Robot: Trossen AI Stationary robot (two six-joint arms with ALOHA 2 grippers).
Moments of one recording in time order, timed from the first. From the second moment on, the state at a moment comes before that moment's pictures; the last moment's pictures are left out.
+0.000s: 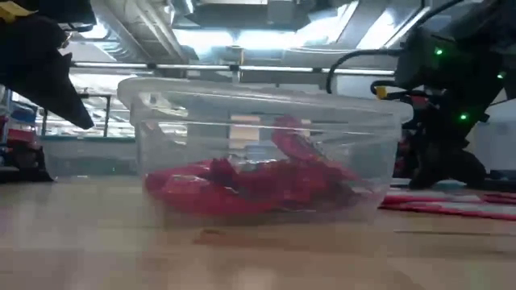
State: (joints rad) left arm -0.77 1.55 0.88 -0.98 -0.82 -1.49; right arm 0.09 1.41 0.48 -0.44 0.60 0.29
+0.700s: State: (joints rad) left arm -0.77 1.55 0.88 -0.96 -0.82 -1.49; right arm 0.08 1.42 0.78 -0.81 0.80 0.36
